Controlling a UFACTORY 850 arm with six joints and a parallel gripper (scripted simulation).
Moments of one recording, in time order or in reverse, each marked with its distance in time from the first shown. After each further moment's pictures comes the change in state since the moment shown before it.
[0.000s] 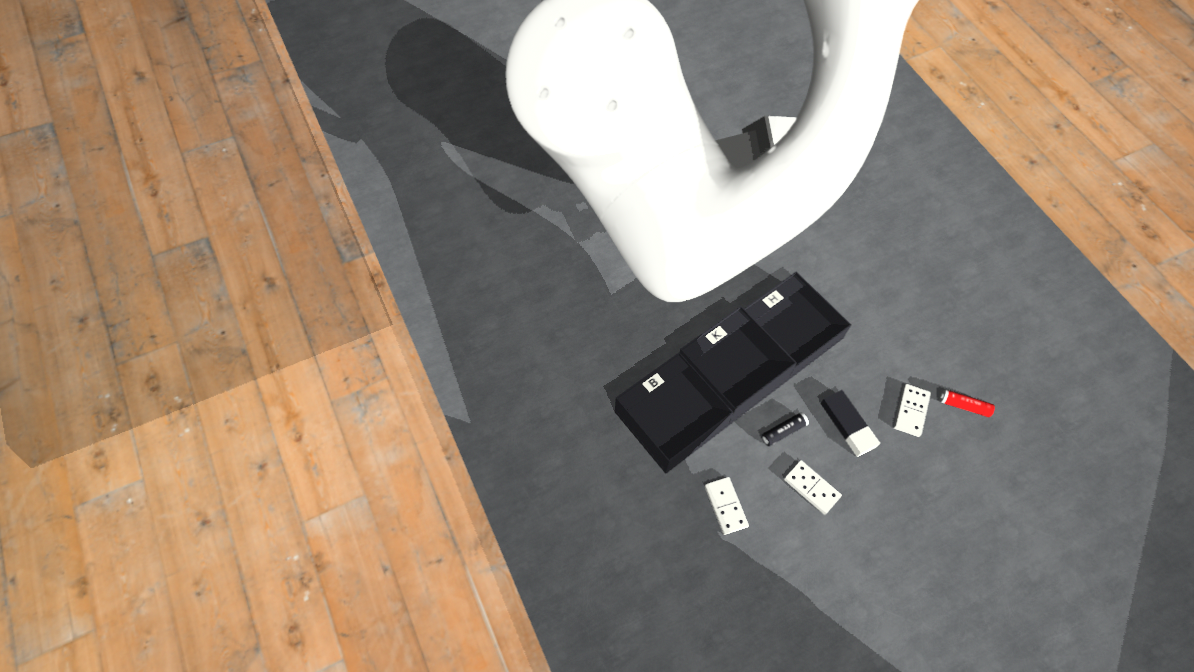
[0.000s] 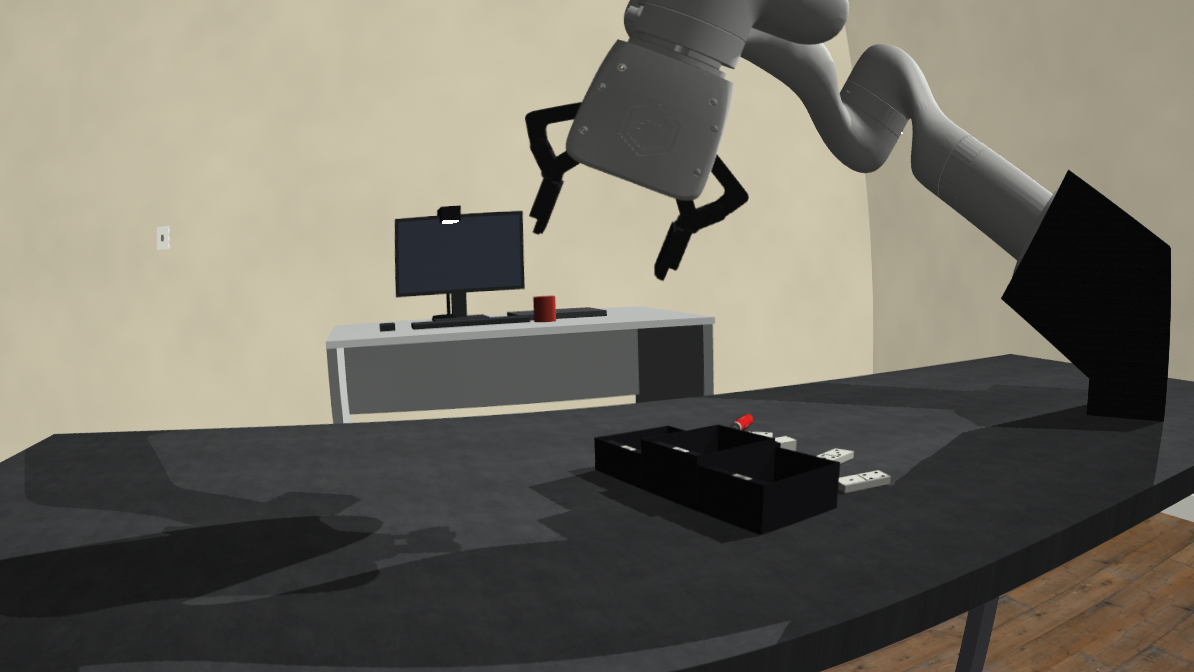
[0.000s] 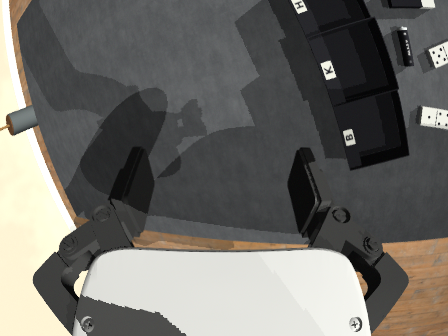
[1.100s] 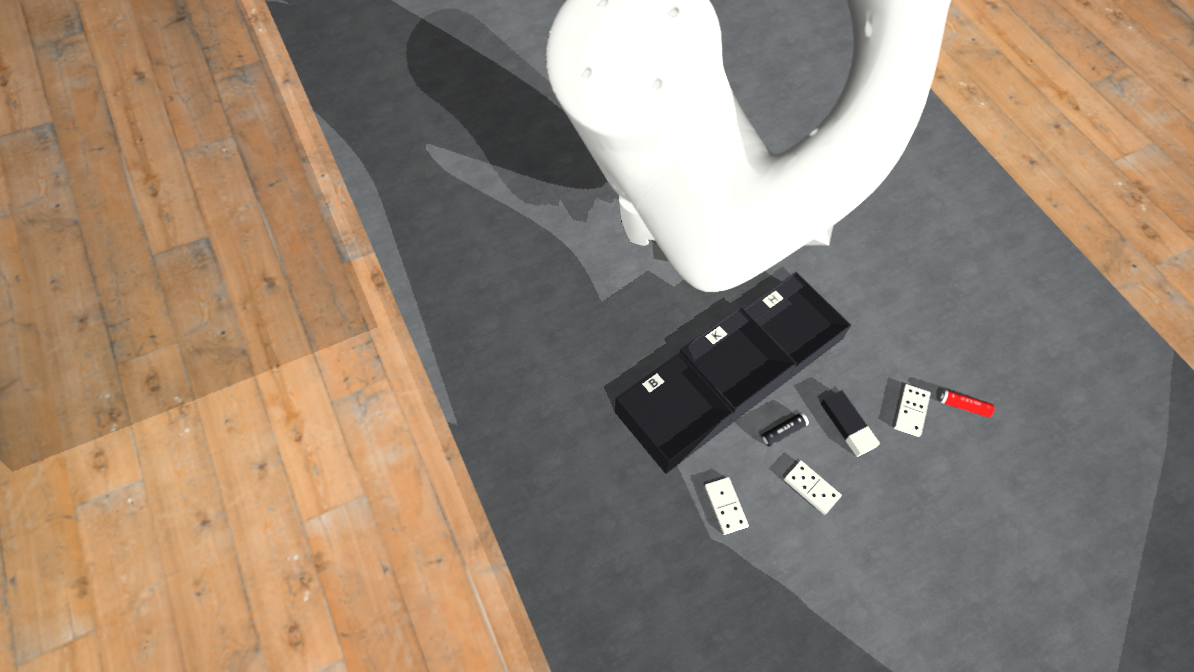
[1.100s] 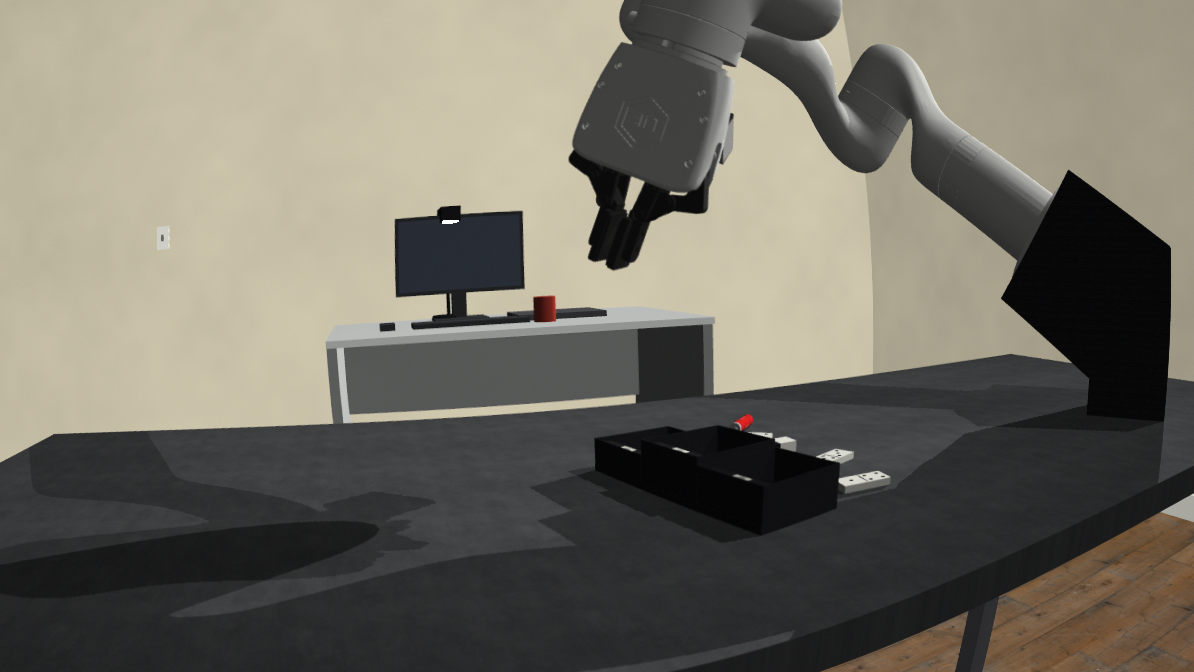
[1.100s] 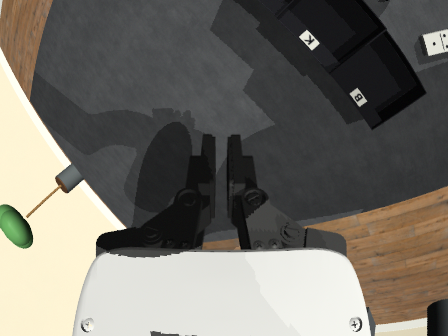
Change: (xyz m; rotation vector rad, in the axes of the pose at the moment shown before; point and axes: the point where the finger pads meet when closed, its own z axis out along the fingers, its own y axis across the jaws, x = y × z) arm 0.014 0.009 -0.001 -0.046 -0.017 0.405
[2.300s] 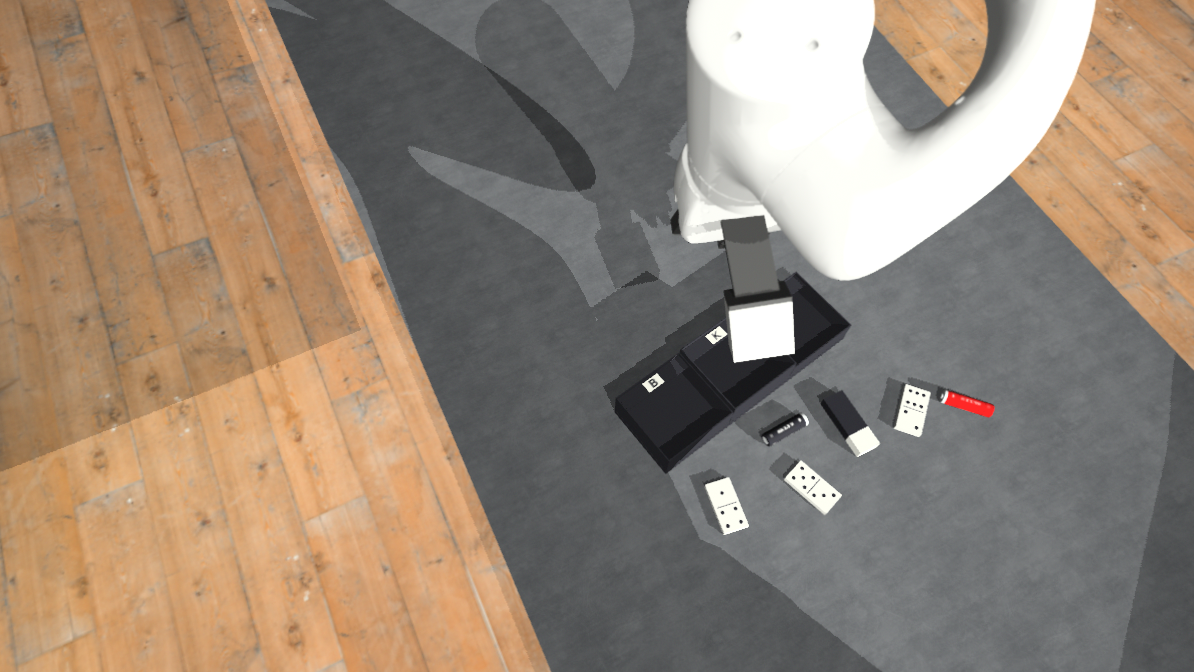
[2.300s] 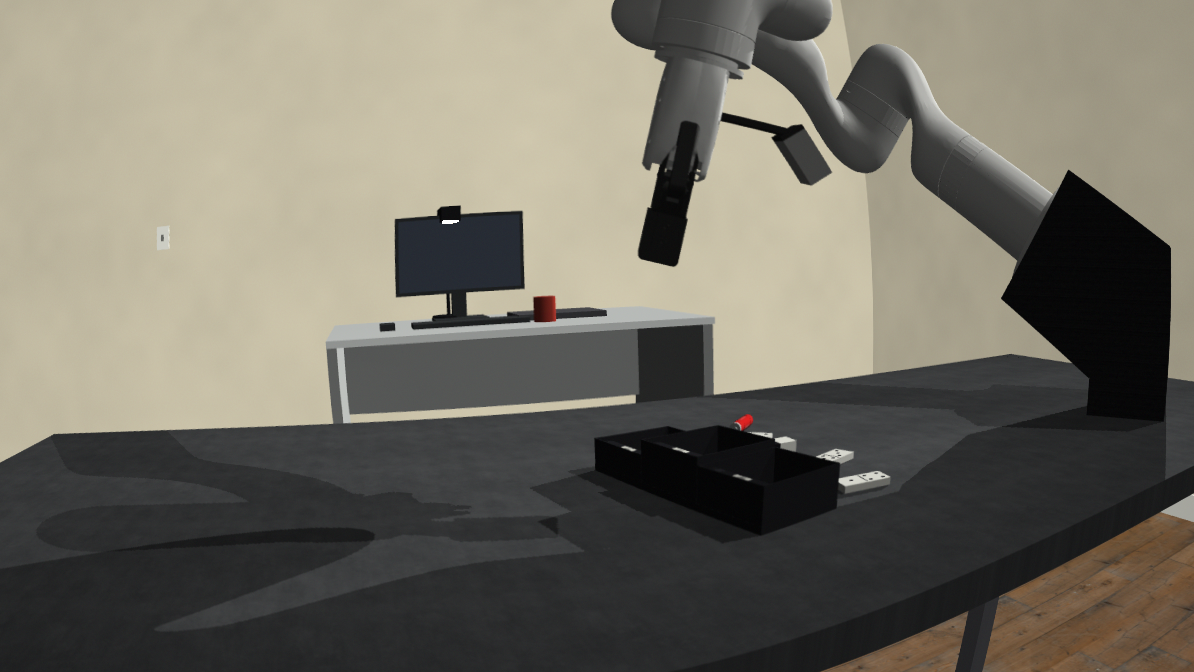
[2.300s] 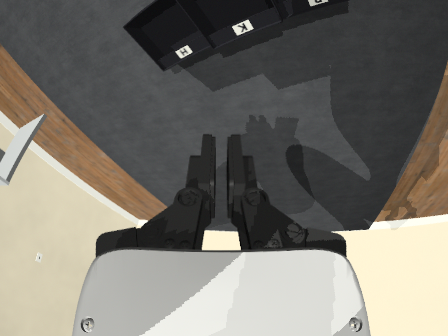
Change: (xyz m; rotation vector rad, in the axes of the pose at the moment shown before) arm 0.054 0.015 -0.004 -0.133 0.049 1.188
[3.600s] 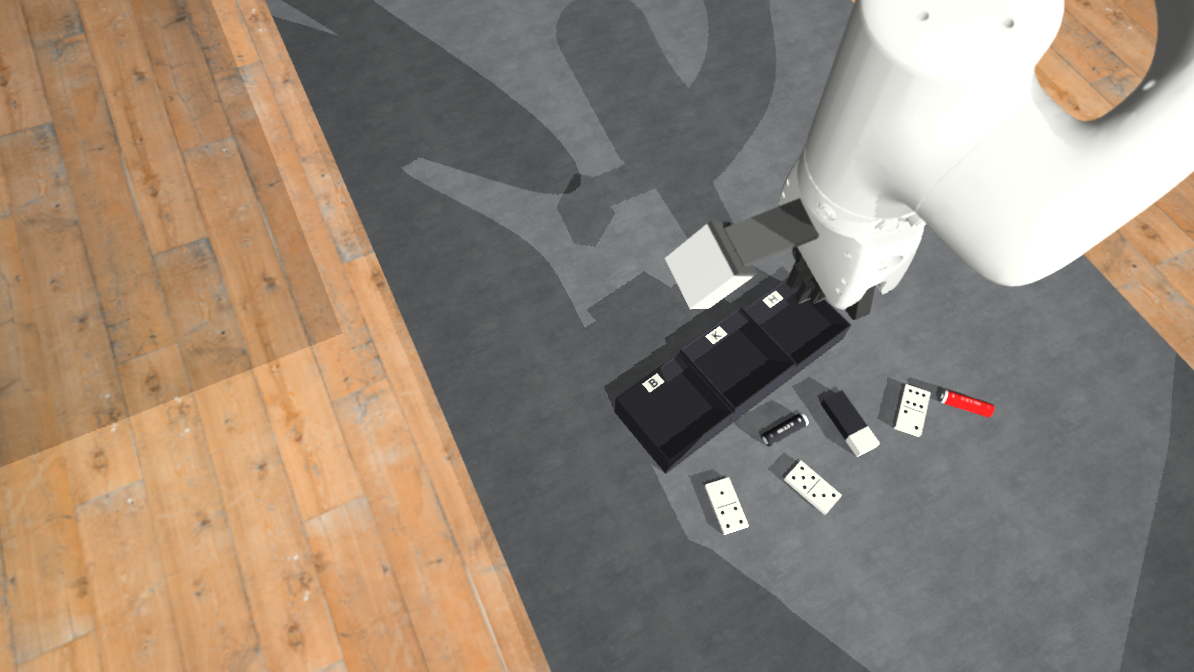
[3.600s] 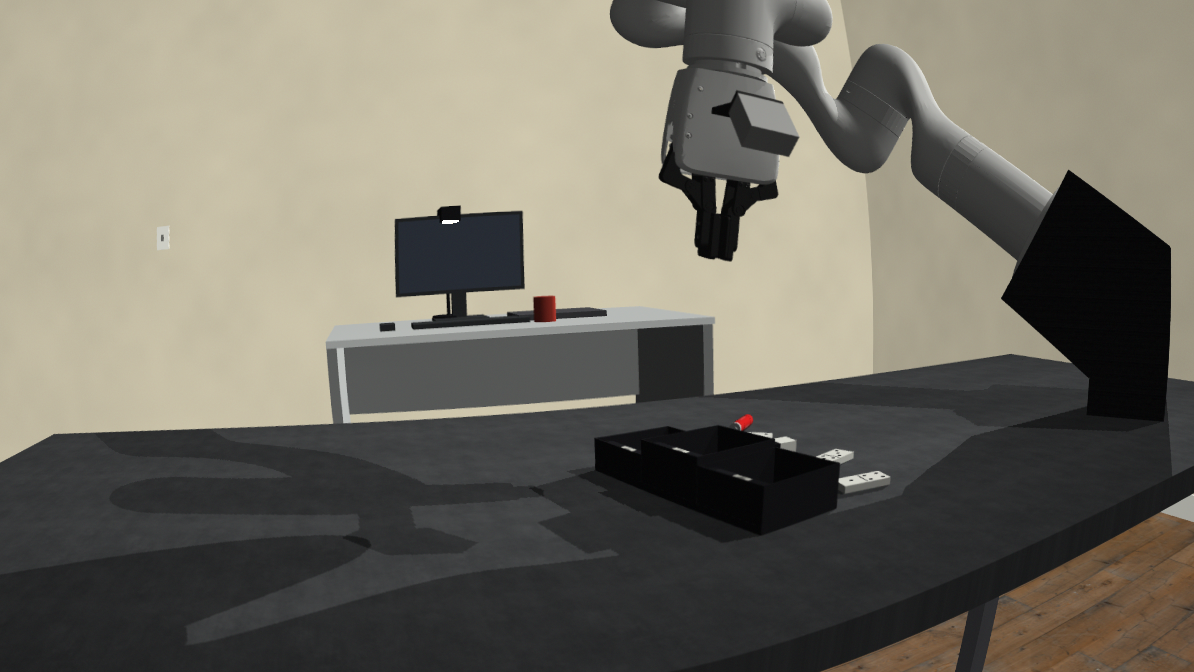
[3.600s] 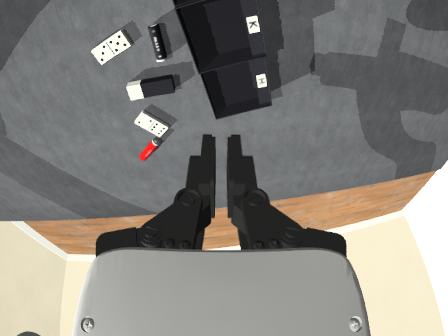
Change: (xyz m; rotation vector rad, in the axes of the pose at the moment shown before) arm 0.049 -0.052 -0.006 0.014 0.152 1.292
